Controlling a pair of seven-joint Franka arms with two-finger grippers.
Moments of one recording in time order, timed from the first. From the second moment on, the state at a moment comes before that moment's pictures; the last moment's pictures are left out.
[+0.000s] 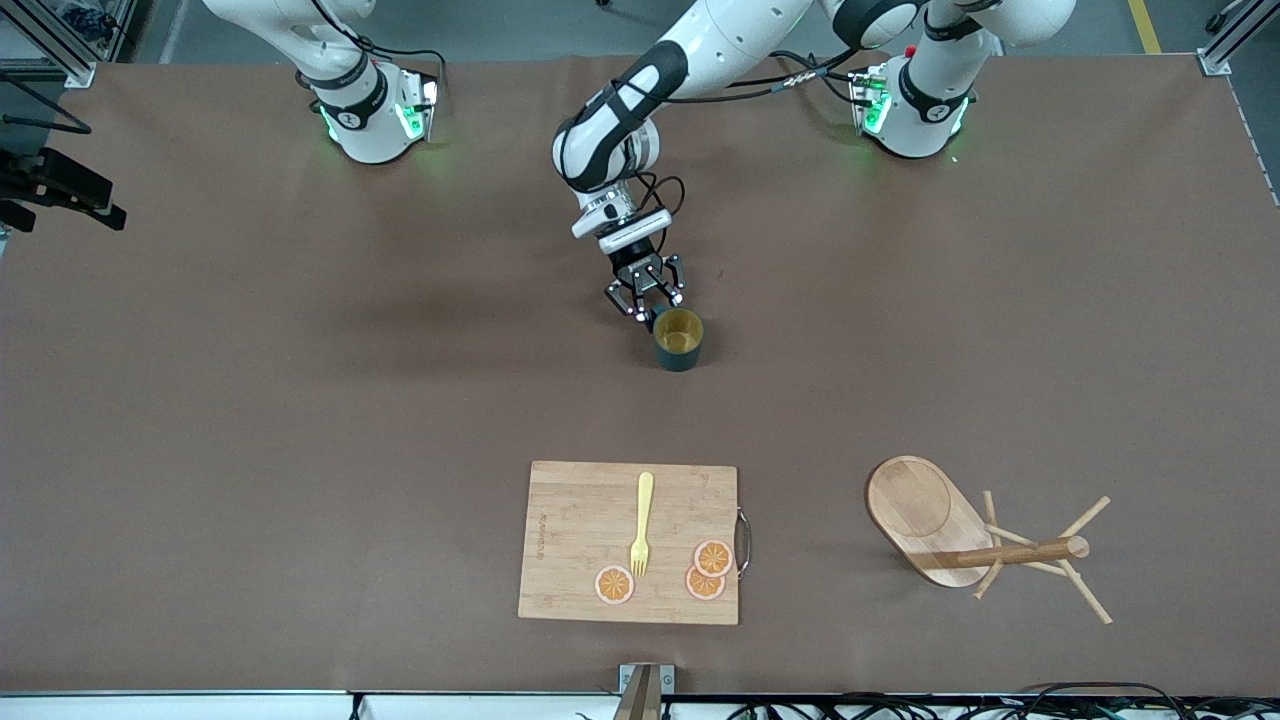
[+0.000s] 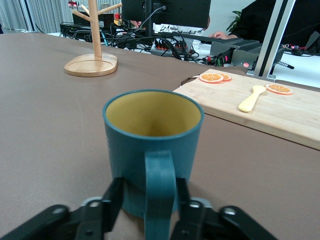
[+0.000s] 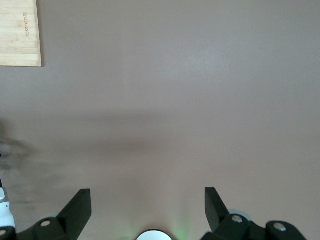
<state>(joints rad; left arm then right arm) -1.03 0.89 -0.25 -1.63 1.37 1.69 -2.61 0.00 -0.06 -0.08 -1.53 0.01 1.41 -0.07</state>
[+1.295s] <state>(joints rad) -0.77 0.50 -0.25 -1.38 0.58 1.70 -2.04 0.00 -0.06 -0.08 -1.53 0.01 1.41 -0.07</state>
